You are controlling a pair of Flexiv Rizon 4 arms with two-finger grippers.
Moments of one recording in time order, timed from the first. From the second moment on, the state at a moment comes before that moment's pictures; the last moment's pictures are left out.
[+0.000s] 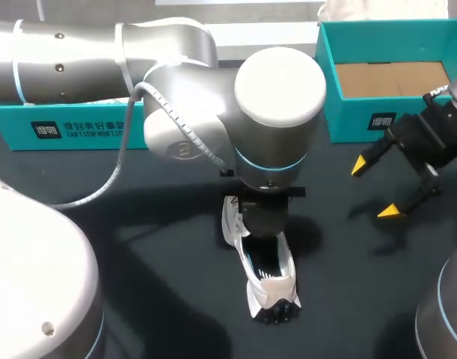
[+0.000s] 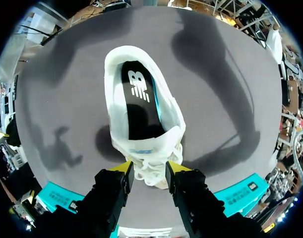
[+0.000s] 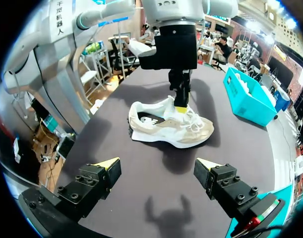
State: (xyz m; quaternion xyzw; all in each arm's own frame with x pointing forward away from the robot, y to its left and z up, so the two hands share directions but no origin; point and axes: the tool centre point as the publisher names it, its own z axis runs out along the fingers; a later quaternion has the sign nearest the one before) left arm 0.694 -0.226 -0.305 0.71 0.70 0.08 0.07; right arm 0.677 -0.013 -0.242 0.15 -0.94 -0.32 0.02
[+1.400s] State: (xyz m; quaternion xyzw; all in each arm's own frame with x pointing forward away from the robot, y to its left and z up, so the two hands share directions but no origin) left arm 0.639 -0.204 -0.294 0.38 0.92 0.03 0.01; right arm 0.677 -0.013 -0.242 0.15 -0.94 -0.32 0.02
